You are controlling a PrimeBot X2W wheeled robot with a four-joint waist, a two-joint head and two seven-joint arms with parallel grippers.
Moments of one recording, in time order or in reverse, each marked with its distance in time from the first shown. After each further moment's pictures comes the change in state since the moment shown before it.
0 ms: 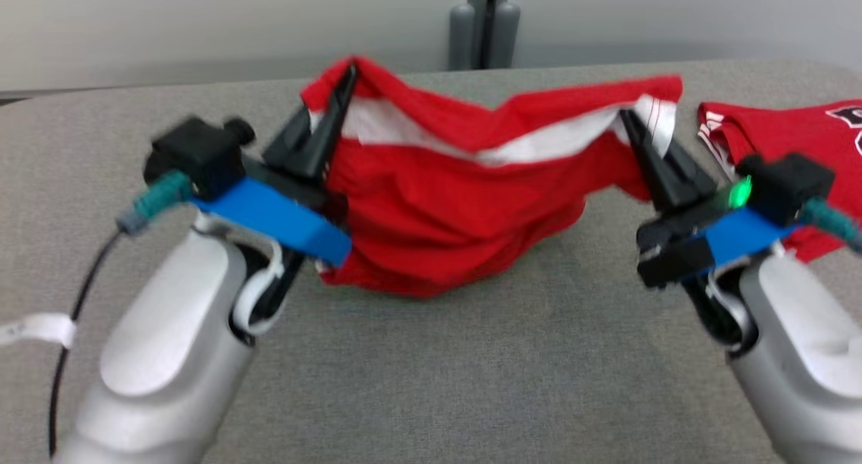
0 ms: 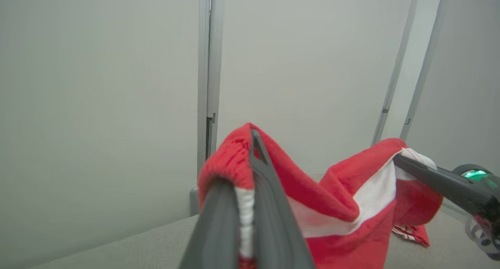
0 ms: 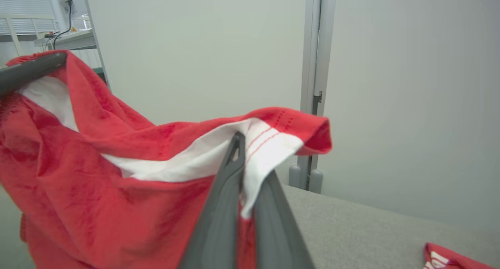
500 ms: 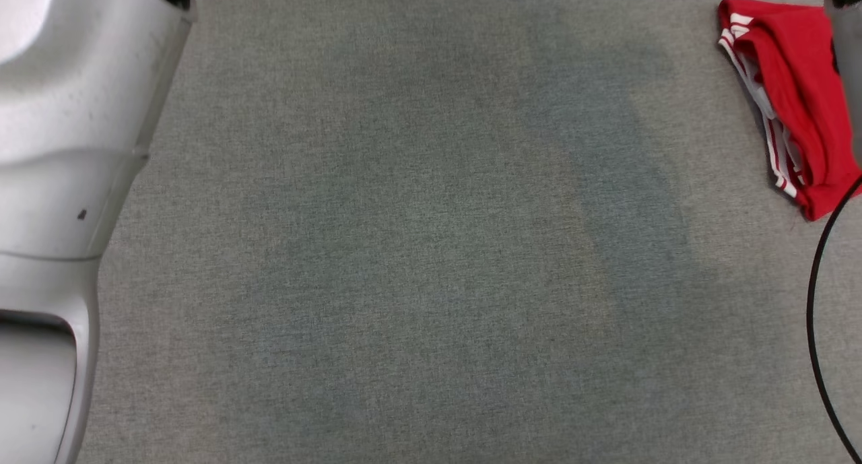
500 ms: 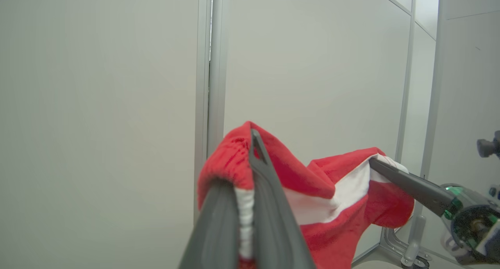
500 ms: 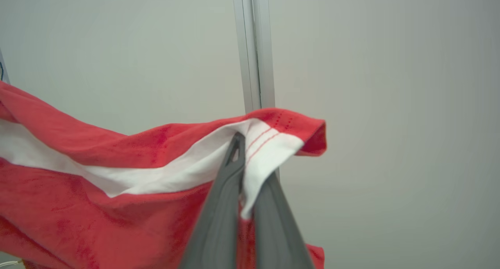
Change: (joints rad) left arm -0.841 -0.002 -0.119 0.341 -0.197 0.000 0.006; right arm -0.872 0.038 -0.046 0.425 0.156 0.000 0.095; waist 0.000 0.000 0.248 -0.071
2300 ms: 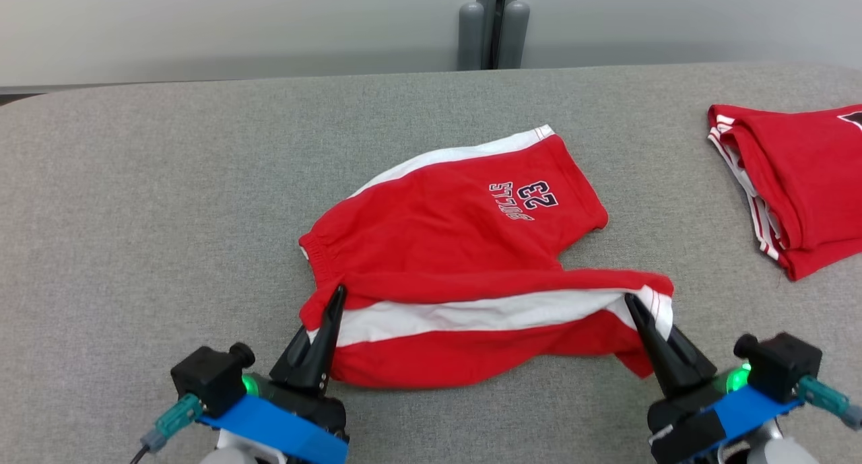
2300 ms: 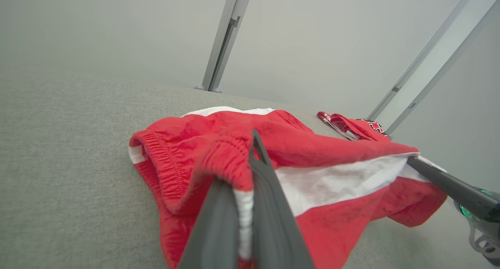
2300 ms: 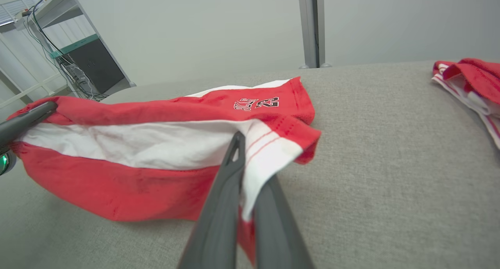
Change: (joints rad) left arm 1.268 0.061 0.083 -0.412 0.069 0.007 -0.134; right arm 1.275 -0.070 0.027 -0.568 -0.068 0.000 -0.080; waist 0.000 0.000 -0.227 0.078
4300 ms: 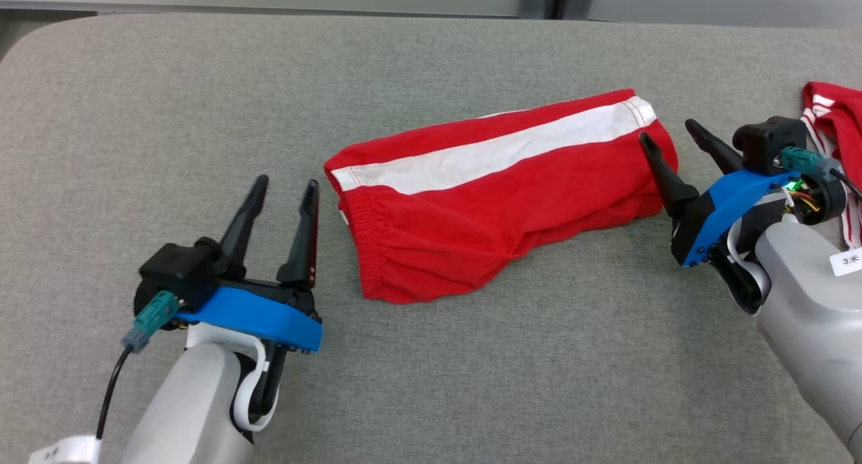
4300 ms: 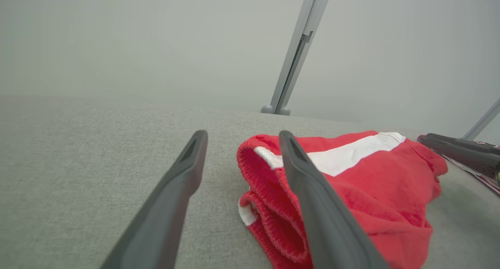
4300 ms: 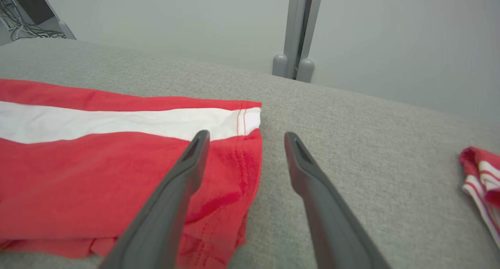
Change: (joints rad) left arm -0.270 -0.092 0.124 0.263 0.143 0.003 0.000; right arm -0.814 -0.044 0.399 0.863 0.179 0.000 -0.046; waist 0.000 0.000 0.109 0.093
